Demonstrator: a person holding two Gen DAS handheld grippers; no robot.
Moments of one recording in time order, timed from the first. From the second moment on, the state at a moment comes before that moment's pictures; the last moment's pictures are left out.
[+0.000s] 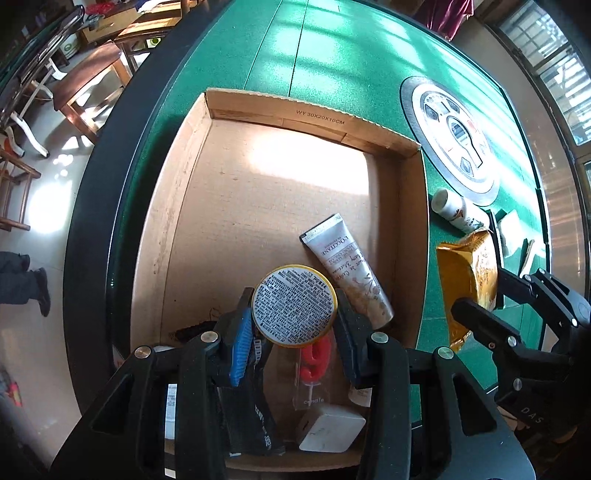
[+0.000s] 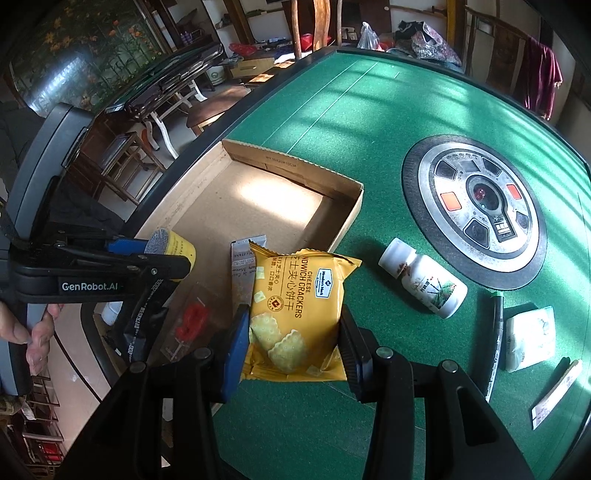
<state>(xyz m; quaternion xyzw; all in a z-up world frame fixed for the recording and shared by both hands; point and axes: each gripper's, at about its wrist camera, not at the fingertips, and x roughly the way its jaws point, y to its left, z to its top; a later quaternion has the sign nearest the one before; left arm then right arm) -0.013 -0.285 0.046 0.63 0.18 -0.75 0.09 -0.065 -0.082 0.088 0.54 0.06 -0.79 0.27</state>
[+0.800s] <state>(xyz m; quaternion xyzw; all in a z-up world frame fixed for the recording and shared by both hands) -0.010 -0.340 0.007 0.68 0.16 -0.70 0.11 -0.120 -0.136 0.062 0.56 0.06 -0.78 0.27</state>
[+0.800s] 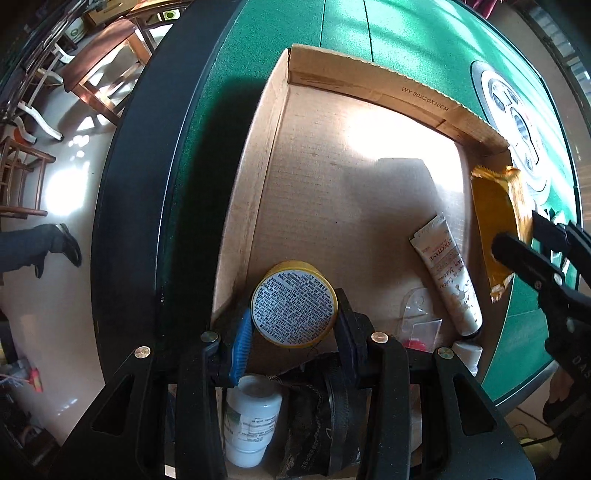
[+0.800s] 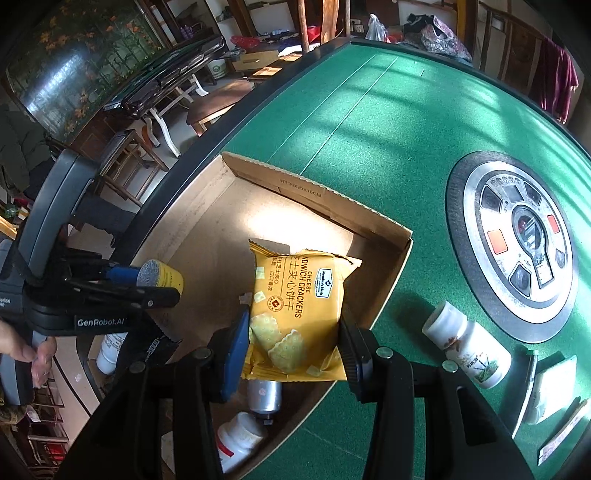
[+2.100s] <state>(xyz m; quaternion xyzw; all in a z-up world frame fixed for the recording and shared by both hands) 0.016 -0.277 0.065 0.65 0.15 -0.73 0.10 -0.062 -0.001 0.068 0.55 -0.04 -0.80 0.24</state>
